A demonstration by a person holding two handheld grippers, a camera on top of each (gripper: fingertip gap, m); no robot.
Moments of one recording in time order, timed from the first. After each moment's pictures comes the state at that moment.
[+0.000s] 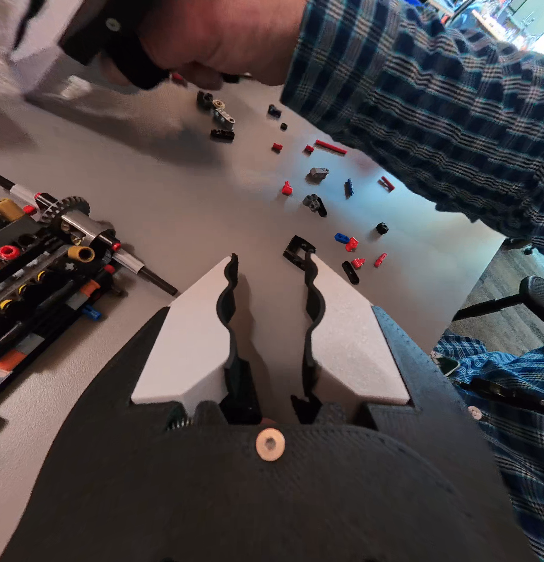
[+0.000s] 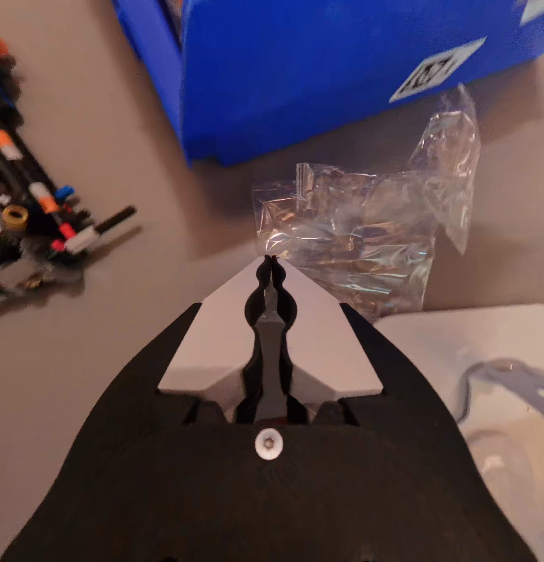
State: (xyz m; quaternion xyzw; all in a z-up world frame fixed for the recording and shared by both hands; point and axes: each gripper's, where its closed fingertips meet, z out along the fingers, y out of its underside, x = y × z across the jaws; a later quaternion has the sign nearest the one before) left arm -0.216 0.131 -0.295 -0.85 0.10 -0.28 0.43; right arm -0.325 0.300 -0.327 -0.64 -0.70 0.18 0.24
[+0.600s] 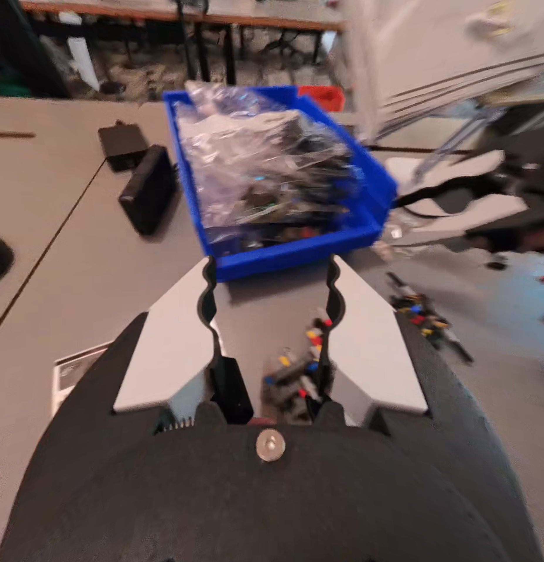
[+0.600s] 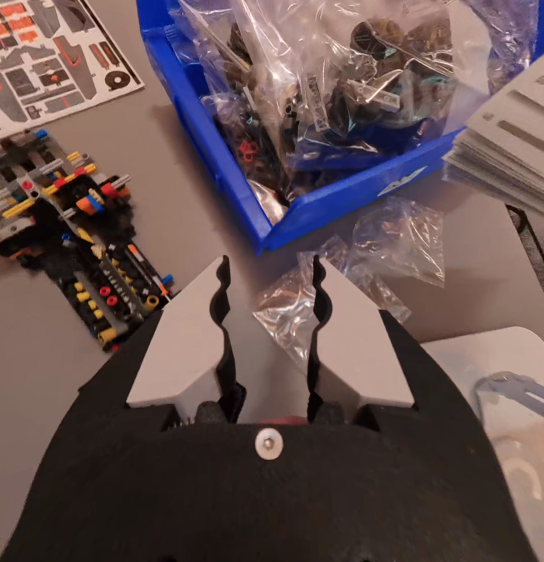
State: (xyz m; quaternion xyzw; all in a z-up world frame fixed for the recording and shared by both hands) left arm -0.490 0.139 -0.202 -0.83 -0.07 0.01 0.55; right arm -0.365 0.262 -0.270 -0.65 -0.65 0.24 0.32
